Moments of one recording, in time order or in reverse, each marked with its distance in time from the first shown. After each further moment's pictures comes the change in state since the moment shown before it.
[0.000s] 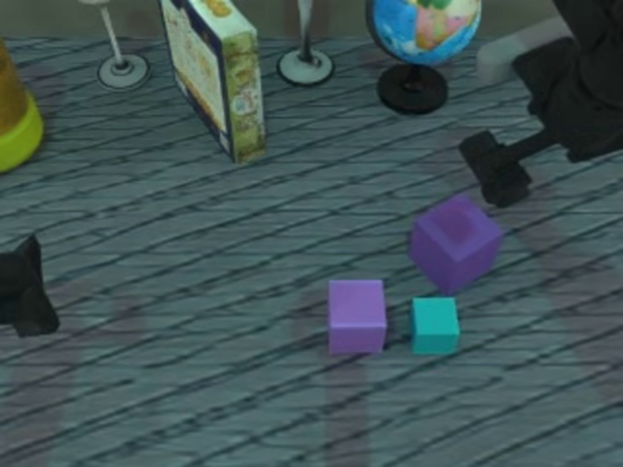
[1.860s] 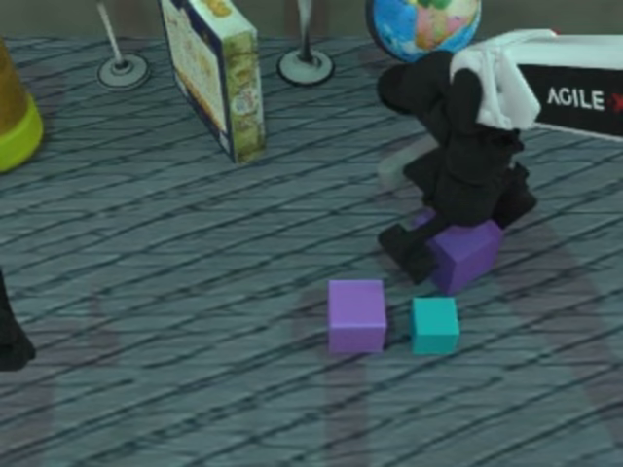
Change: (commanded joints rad) left arm 0.126 -0.411 -0.324 0.291 0.021 0.252; right arm 0.086 0.500 0.152 0.074 0.004 -0.028
